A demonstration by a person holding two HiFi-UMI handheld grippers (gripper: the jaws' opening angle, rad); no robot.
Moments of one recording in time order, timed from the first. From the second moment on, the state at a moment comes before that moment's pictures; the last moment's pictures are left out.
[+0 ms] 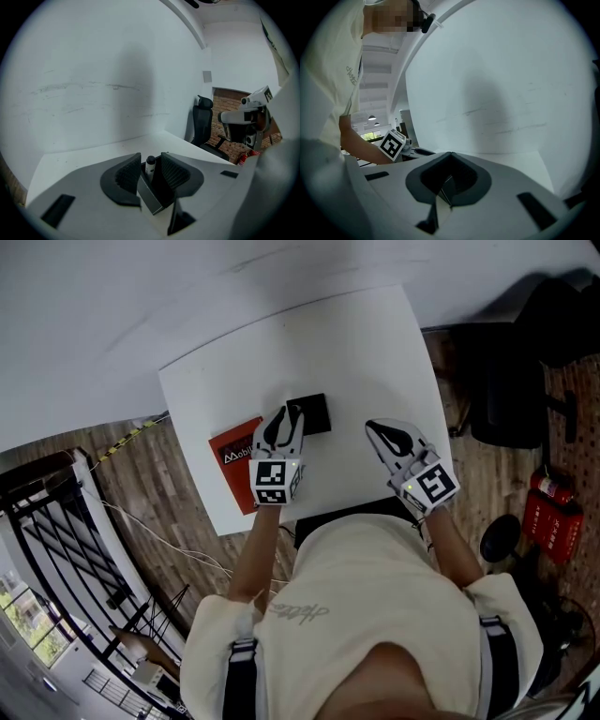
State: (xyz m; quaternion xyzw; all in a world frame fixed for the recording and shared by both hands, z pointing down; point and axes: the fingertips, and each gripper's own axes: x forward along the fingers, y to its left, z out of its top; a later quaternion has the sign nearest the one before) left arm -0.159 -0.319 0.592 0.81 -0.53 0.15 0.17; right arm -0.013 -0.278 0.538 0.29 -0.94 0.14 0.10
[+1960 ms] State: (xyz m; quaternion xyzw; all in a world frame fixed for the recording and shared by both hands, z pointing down) left arm -0.150 -0.329 0.614 0.81 -0.53 0.19 0.17; right arm 0.001 -0.273 0.539 0.29 -0.94 0.15 0.10
